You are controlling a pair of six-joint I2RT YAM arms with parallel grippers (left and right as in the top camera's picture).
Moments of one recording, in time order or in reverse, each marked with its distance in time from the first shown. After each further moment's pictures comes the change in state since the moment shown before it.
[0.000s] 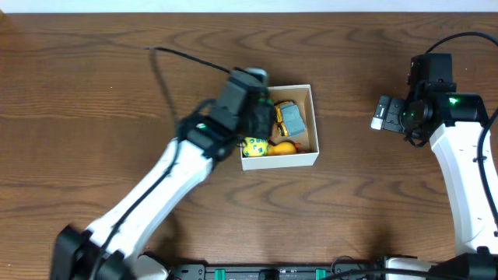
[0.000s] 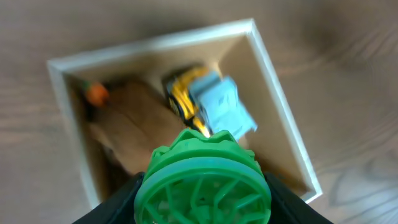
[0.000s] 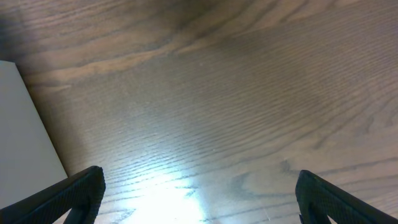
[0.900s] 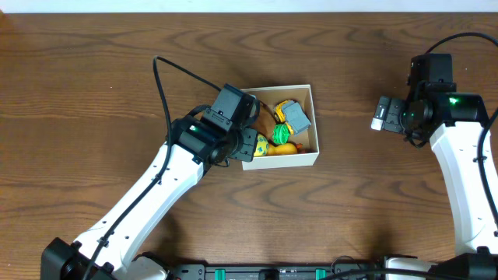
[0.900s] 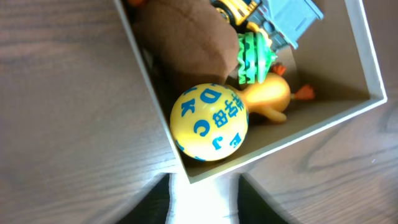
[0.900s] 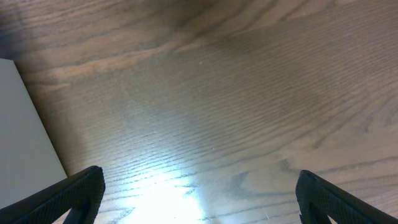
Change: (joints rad) left arm 0.032 -0.084 0.008 -0.339 -0.004 0.086; right arm -0.001 0.000 0.000 -0.004 0.000 -0.004
